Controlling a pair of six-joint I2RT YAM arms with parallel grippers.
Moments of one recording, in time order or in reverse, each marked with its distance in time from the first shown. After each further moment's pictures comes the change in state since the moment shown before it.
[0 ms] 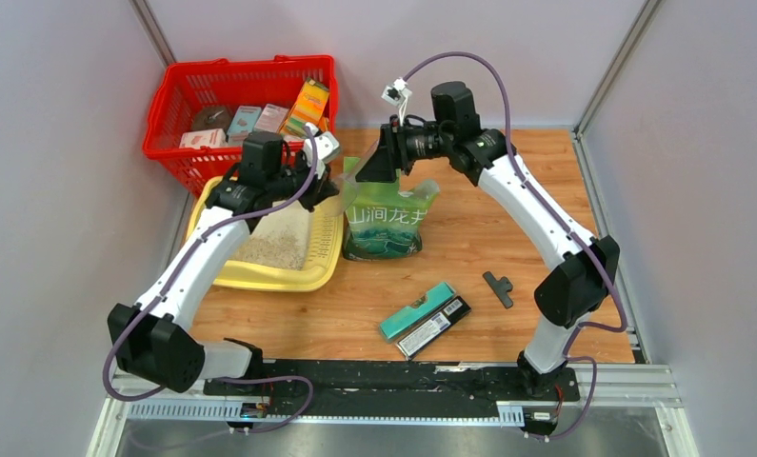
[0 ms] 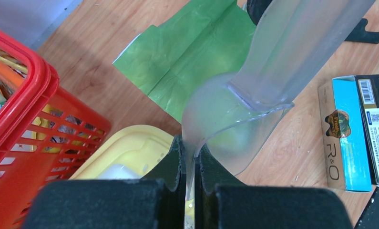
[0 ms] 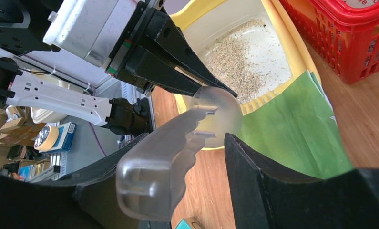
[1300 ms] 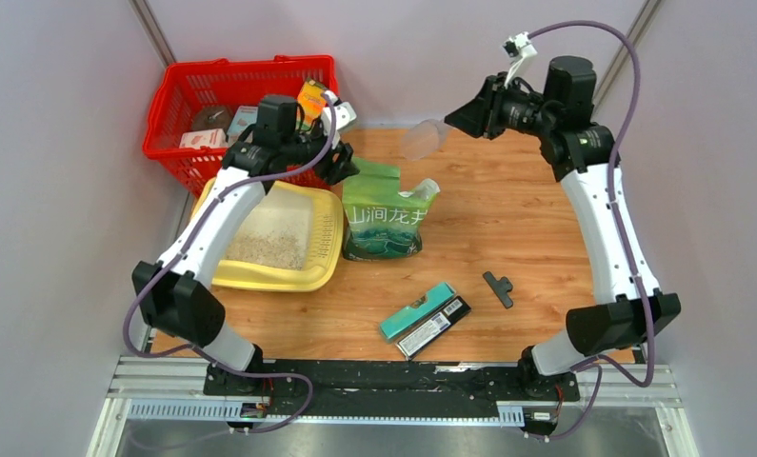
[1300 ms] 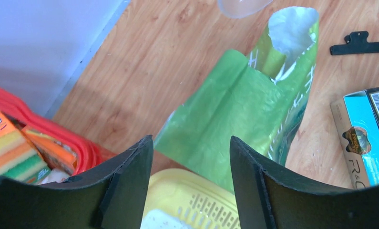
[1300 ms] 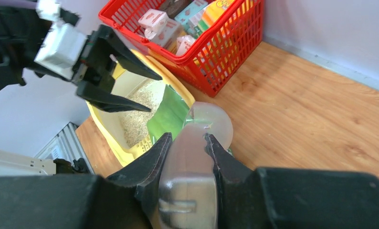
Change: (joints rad) left arm -0.011 0.204 0.286 -0.059 0.074 0.106; right arm -0.327 -0.208 0.016 -0.079 0.179 0.003
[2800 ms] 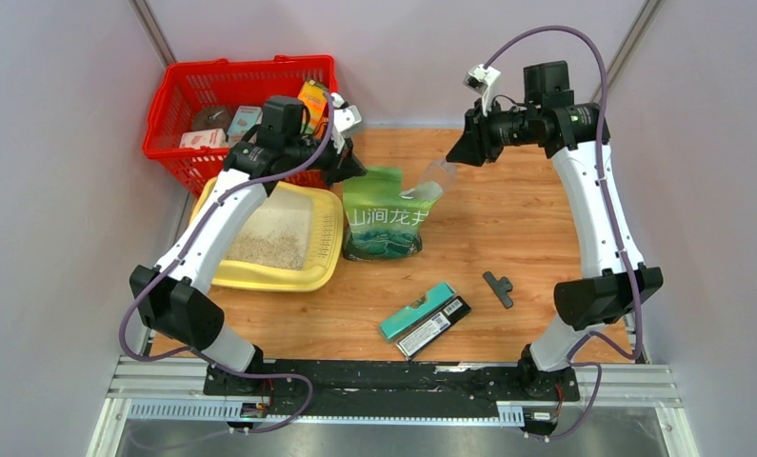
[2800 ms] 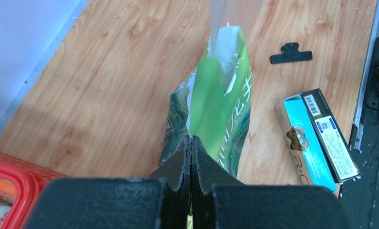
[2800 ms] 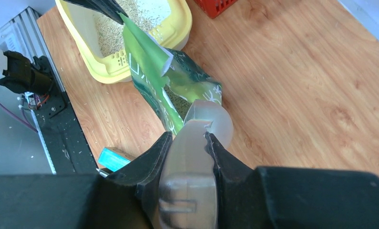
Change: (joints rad) left arm -0.044 0.029 0.080 -0.092 0.133 -0.053; right arm -0.013 0.120 0.214 -0.577 -0.063 -0.565
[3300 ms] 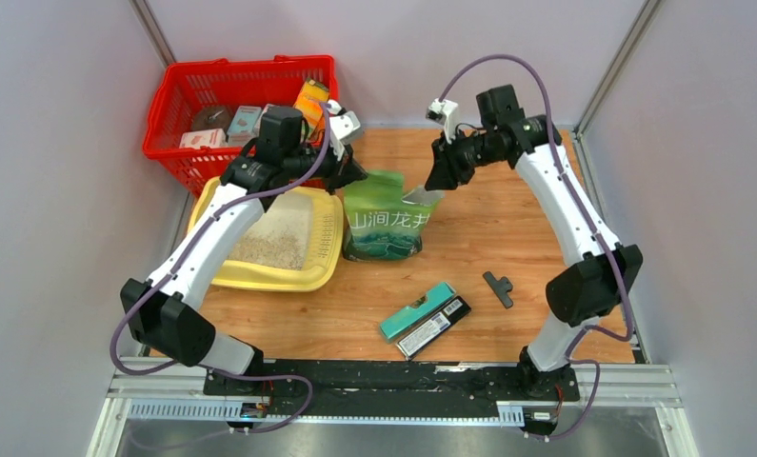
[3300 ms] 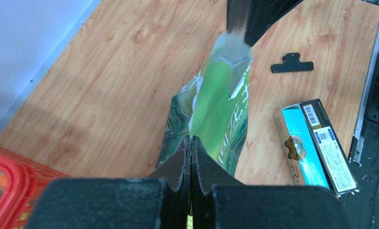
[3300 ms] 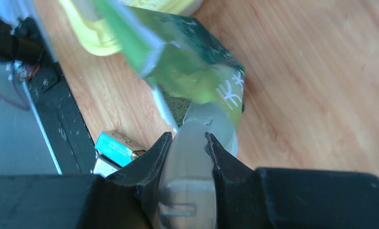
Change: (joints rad) left arm -0.026 -0.077 -0.114 0.124 -0.055 -0.080; right arm 0.125 0.090 -0.064 -0.034 0.053 -0.117
